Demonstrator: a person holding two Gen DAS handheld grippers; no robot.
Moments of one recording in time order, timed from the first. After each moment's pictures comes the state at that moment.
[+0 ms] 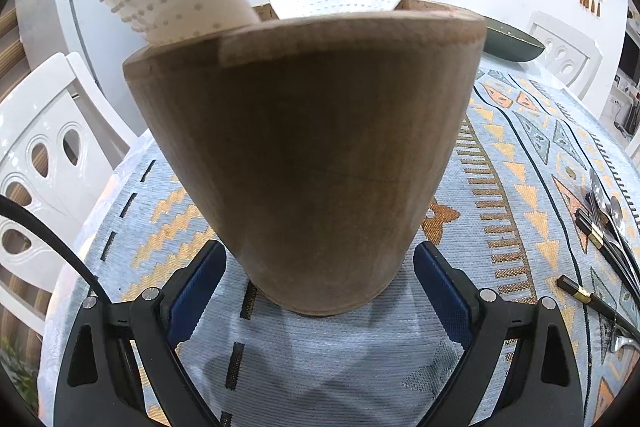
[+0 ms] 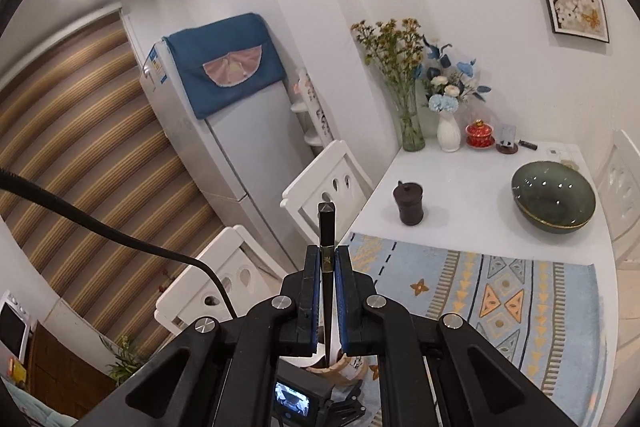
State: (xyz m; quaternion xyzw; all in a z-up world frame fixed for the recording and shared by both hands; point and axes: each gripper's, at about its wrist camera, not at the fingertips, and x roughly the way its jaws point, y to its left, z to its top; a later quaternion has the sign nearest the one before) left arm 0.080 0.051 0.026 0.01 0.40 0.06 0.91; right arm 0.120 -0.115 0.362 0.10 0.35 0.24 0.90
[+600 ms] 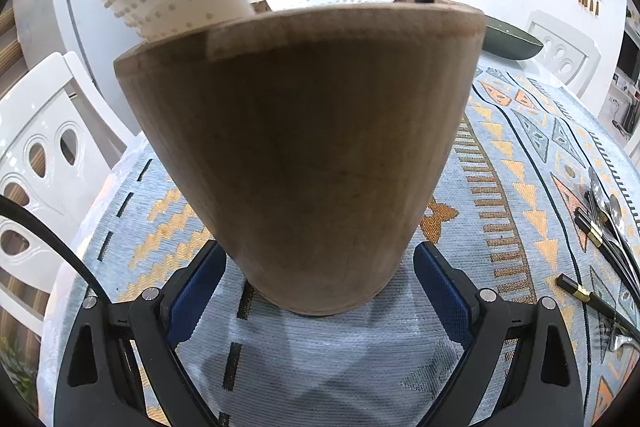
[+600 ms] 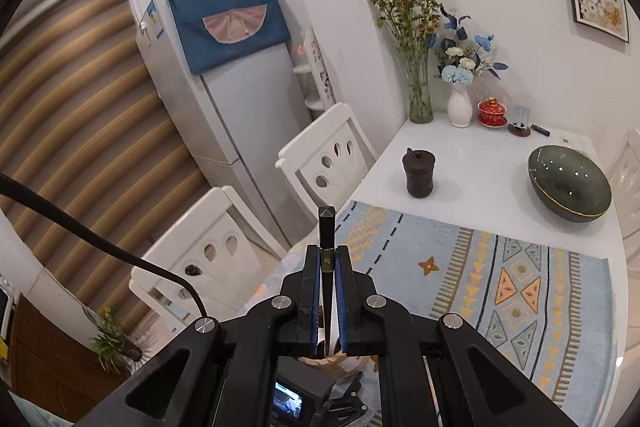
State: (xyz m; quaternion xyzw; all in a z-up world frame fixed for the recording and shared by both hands) left arm 0.083 0.050 0.024 0.01 0.40 0.06 0.91; right arm 0.136 -0.067 0.304 0.05 0.38 0.24 0.89
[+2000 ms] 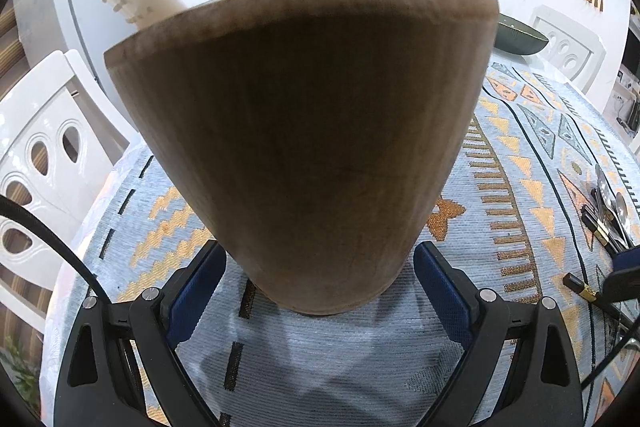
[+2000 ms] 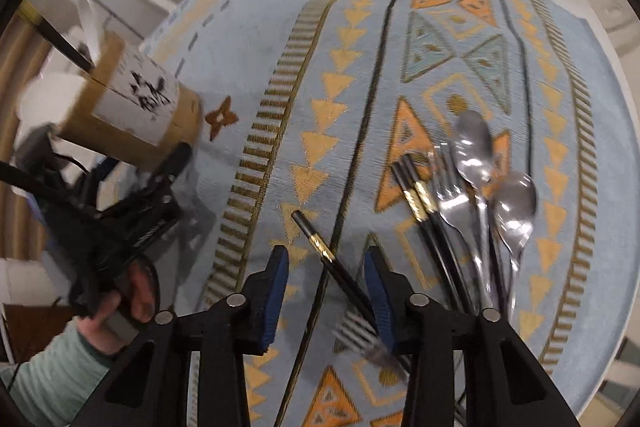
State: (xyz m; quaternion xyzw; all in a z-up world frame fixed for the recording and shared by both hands) left arm 0.088 0.050 0.019 0.01 0.41 0.06 0.91; right arm 0.119 -0.151 0.052 0.03 0.68 0.11 0.73
